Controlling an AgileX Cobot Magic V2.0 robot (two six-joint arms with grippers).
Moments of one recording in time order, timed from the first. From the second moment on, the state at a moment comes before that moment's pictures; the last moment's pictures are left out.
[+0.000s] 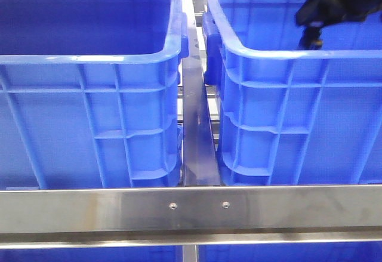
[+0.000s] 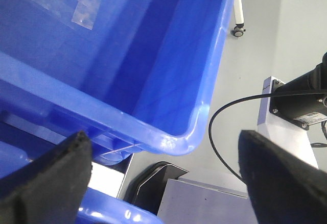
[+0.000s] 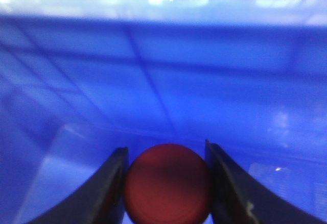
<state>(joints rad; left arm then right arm) -0.48 1.69 -1.59 -0.78 1.21 0.78 0.02 1.78 -1.21 1.54 0.25 -1.51</state>
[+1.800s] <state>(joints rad) -0.48 1.69 -1.59 -0.78 1.20 0.78 0.03 1.58 -1.03 1.57 0.23 -1.52</state>
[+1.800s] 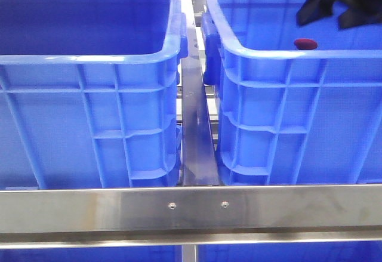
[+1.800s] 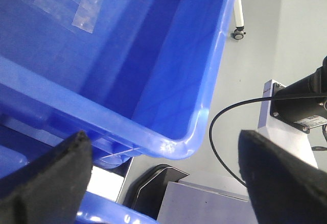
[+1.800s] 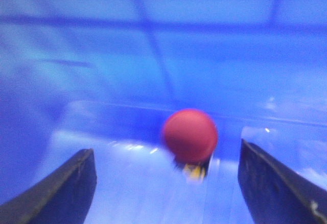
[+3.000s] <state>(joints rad) -0.40 1.66 -1.59 -0.71 1.18 0.68 0.03 0.79 -0.52 1.59 0.38 -1.52</state>
